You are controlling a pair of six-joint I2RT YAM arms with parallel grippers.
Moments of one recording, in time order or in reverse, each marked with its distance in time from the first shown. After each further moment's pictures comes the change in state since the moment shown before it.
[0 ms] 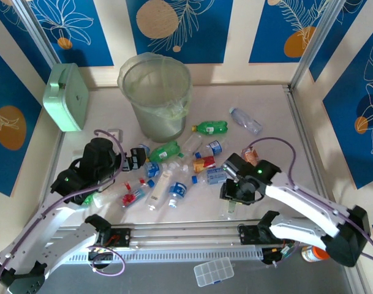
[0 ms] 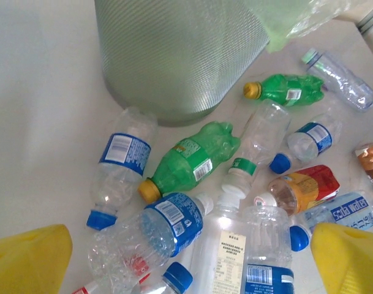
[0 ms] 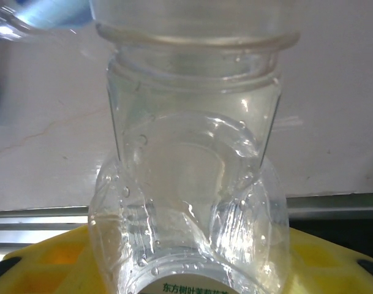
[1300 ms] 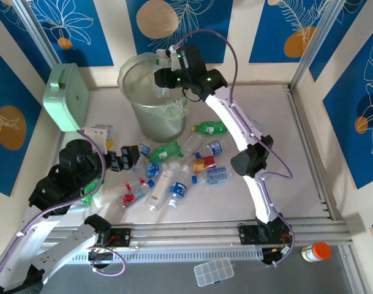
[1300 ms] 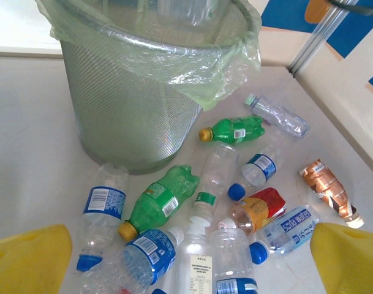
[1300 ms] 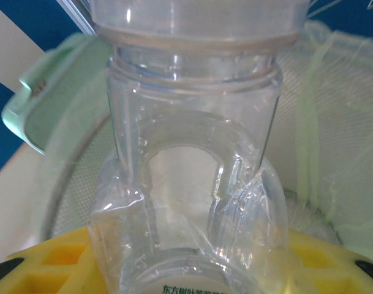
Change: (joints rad) left arm -0.013 -0.072 0.145 -0.035 0.053 0.103; right arm -0.167 1.308 1.834 0.314 -0.082 -0.673
